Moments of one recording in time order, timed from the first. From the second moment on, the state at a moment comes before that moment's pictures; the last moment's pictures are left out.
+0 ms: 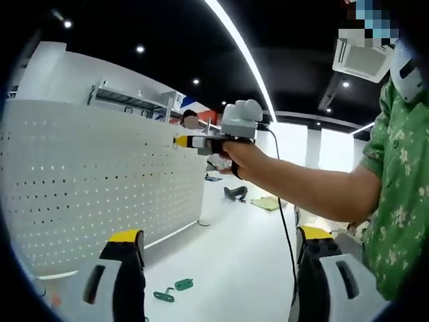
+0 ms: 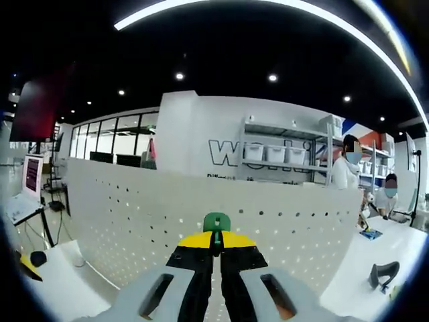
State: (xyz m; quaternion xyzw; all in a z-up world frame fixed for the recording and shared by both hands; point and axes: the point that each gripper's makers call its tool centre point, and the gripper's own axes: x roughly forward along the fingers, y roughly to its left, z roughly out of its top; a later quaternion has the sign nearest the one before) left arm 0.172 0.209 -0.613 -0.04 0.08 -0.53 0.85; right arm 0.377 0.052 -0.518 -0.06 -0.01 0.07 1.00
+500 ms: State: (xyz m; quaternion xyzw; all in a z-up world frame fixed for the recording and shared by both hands) left arm 0.176 0.214 -0.618 -0.05 0.08 -0.52 0.85; right arm 0.393 0.041 -0.513 -0.06 -0.01 0.05 1.00
